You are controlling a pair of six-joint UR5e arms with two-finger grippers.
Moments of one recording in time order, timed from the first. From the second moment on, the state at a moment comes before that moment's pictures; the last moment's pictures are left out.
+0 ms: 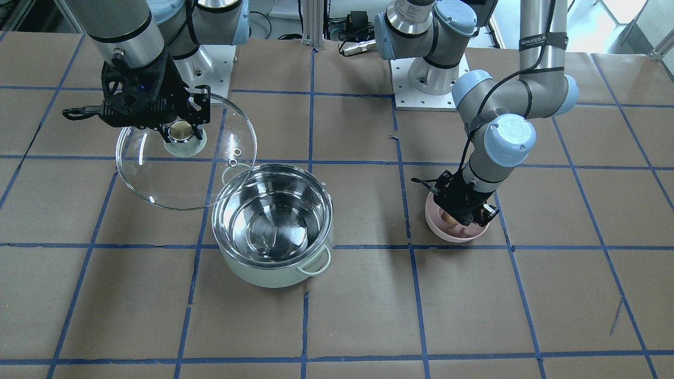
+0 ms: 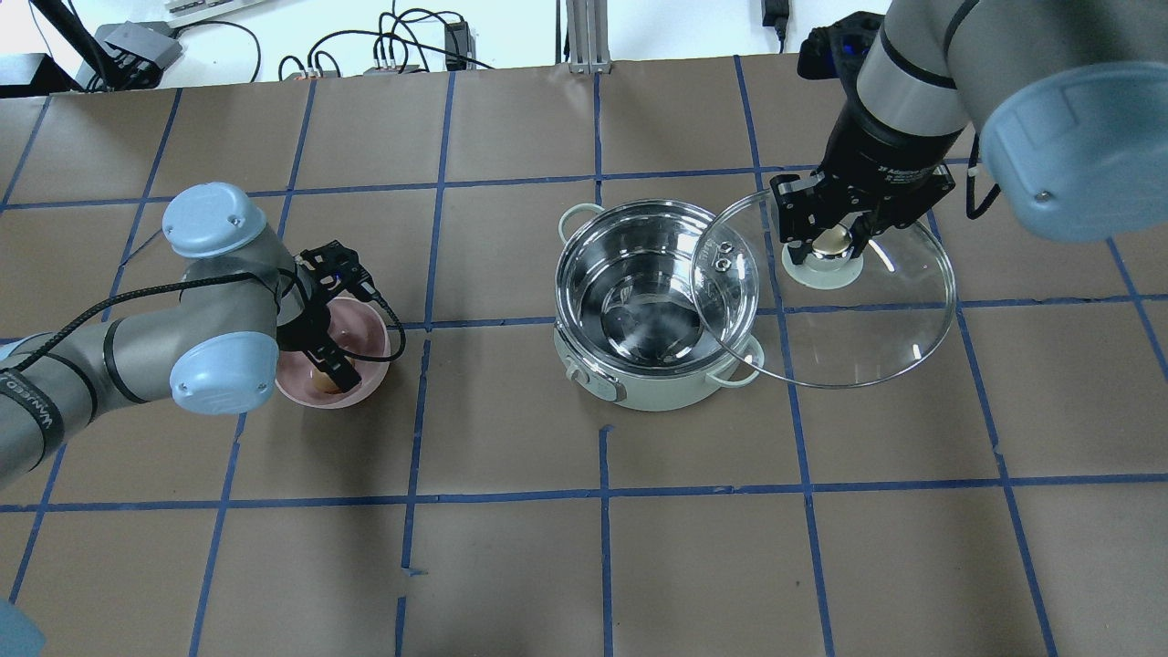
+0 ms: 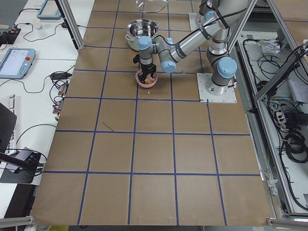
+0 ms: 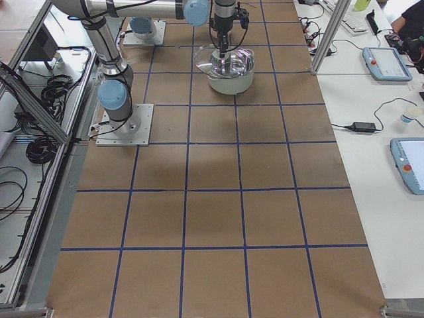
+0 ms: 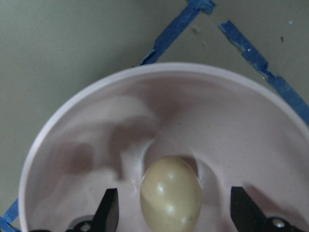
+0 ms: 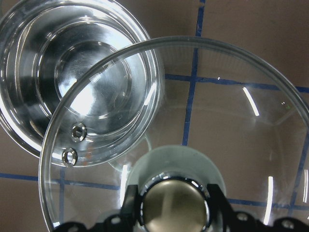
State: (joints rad) left arm -1.39 -1.82 -2.11 -0.82 1.64 0.99; right arm 1.61 -1.60 1.66 -1.61 -1.53 -0.07
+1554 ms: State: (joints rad) left arm -1.39 -1.81 -2.11 -0.80 1.65 0.93; right arm 1.61 -1.60 1.66 -1.62 -1.49 -0.08
